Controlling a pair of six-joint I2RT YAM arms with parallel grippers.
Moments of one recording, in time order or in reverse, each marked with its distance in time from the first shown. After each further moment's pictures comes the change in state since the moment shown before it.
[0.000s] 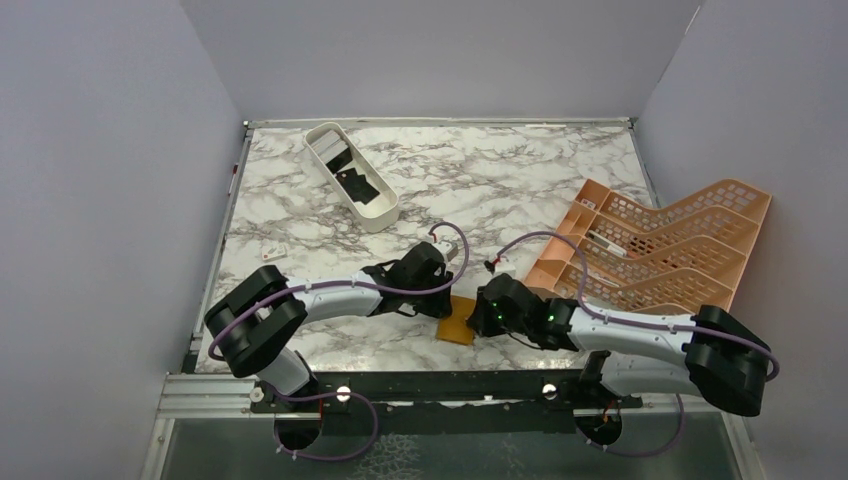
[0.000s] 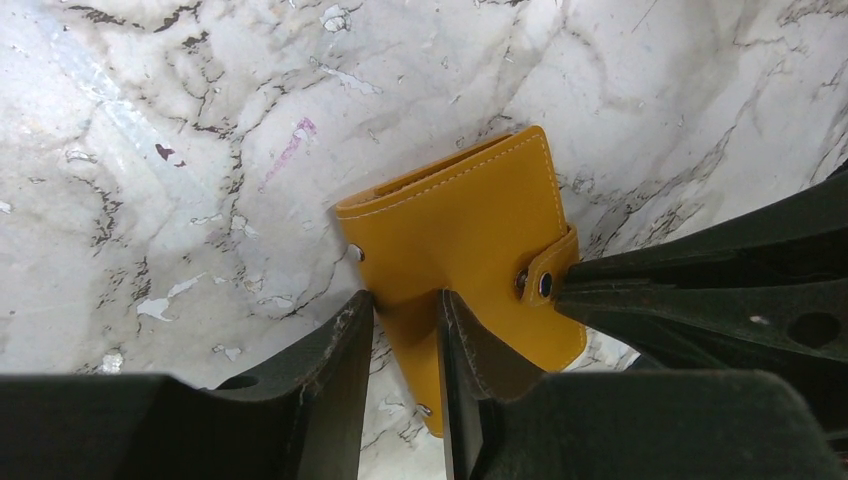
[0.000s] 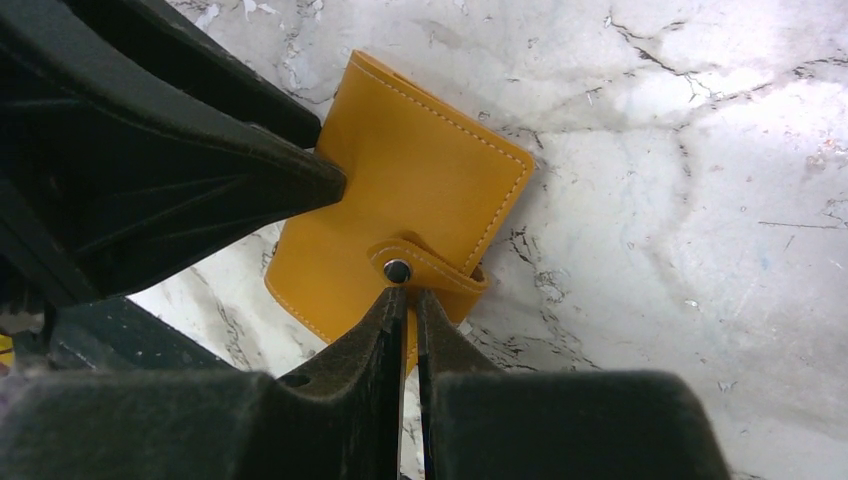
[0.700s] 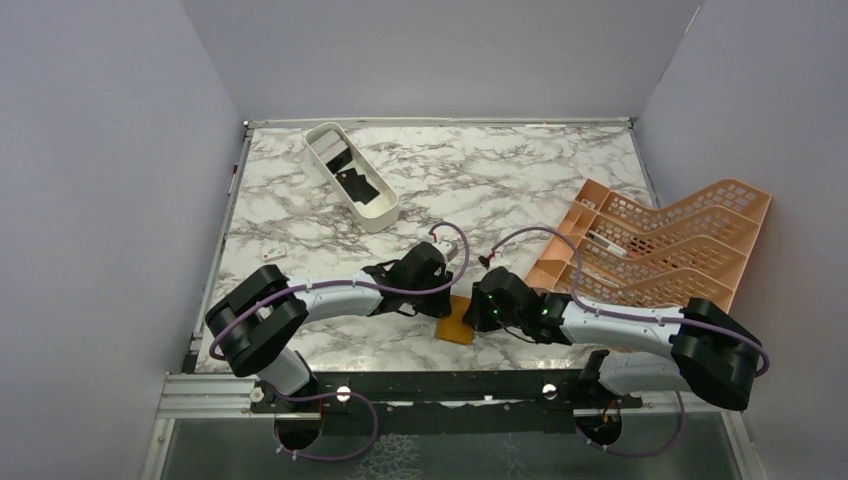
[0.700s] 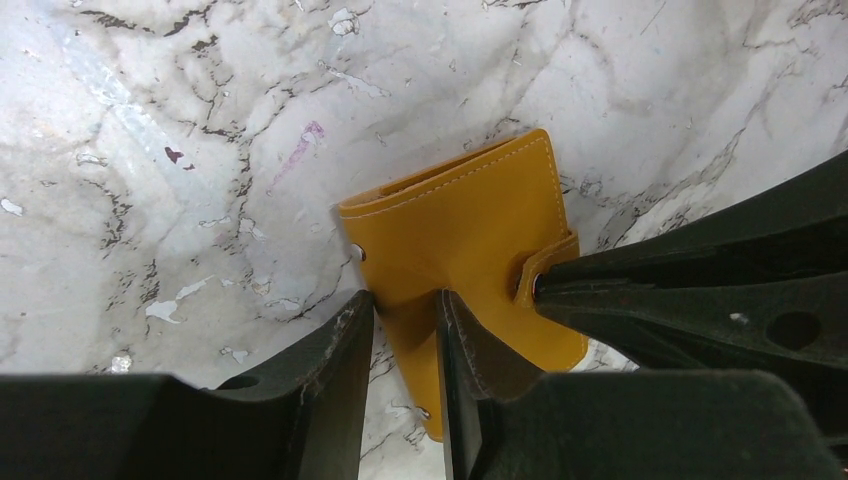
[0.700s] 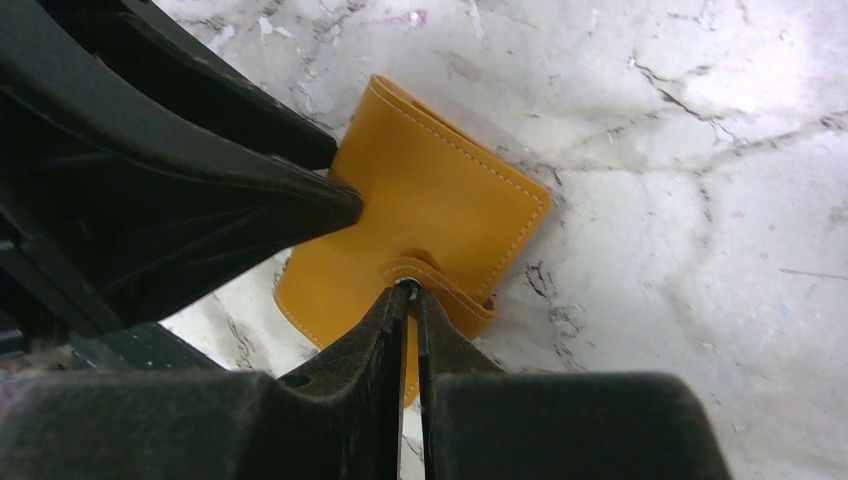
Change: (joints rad) left arm 0.000 0.006 0.001 0.000 -0.010 0.010; right arm -0.034 0.047 0.025 0.027 -0.047 -0.028
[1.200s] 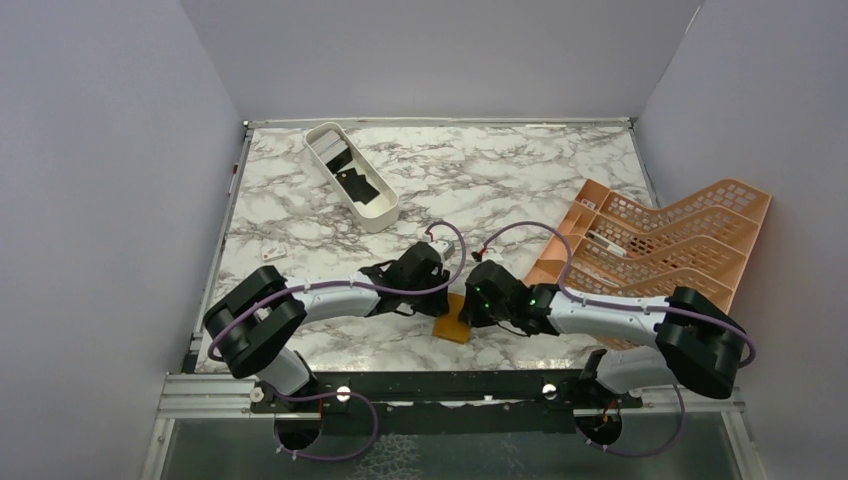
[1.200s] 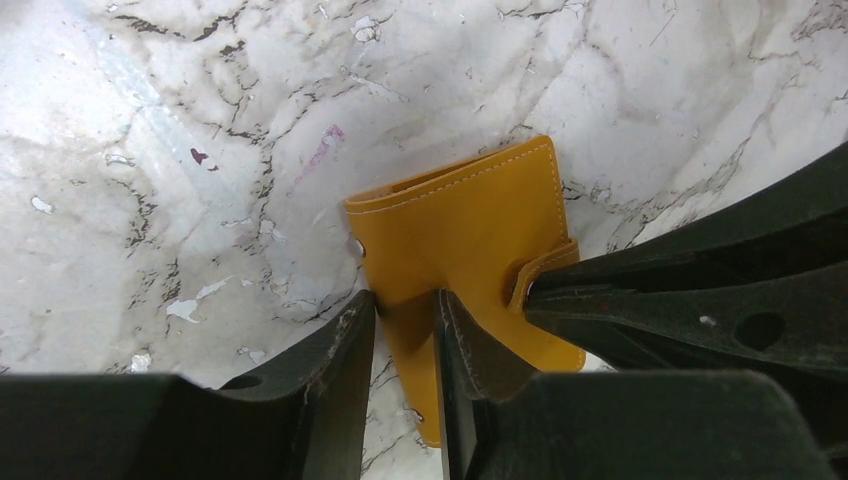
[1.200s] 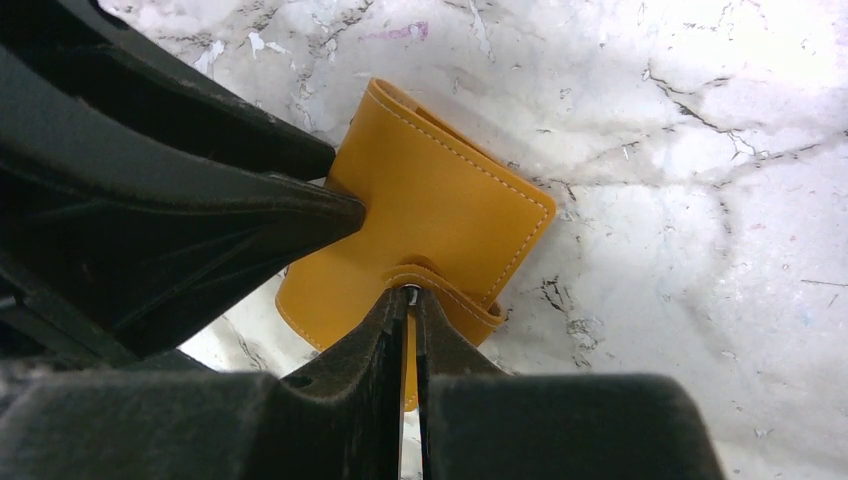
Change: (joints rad) left arm 0.010 -0.004 -0.010 0.010 -0.001 -0.007; right arm 0.000 0.098 0.085 -0.042 -0.008 0.026
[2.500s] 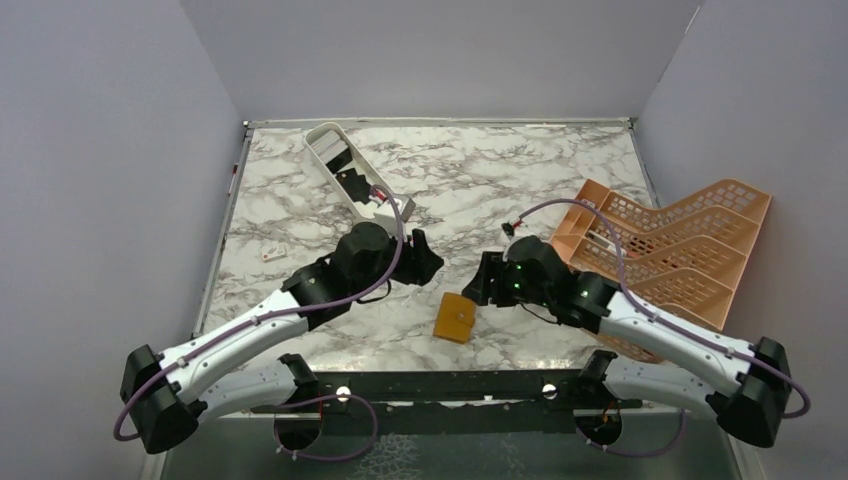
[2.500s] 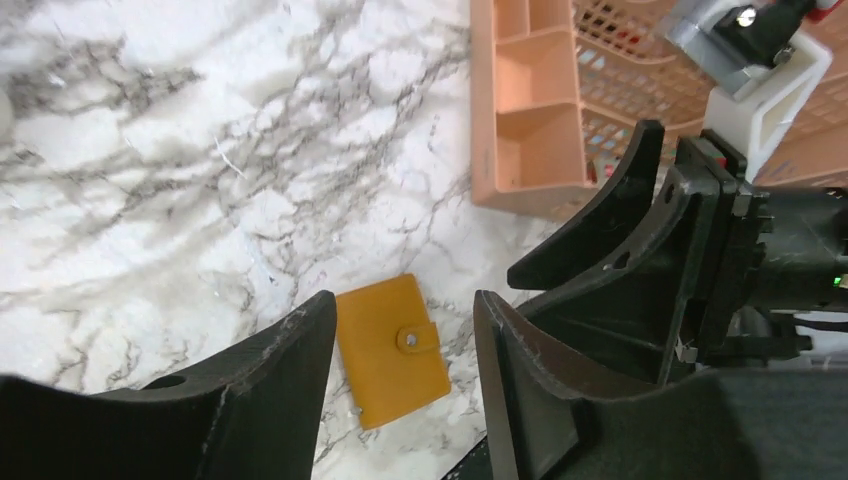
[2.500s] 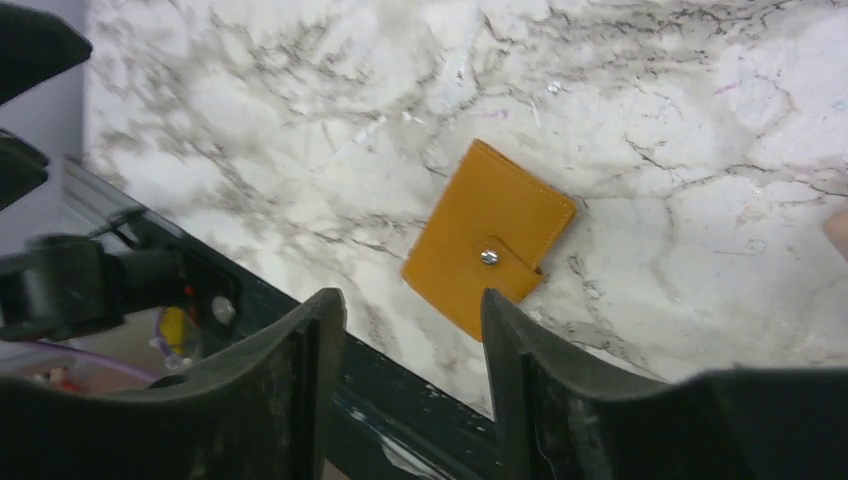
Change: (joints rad) left arm 0.023 -0.519 0.062 -0.152 -0.182 -0.004; right arm -0.098 -0.277 0.177 -0.311 -0.051 -0.003
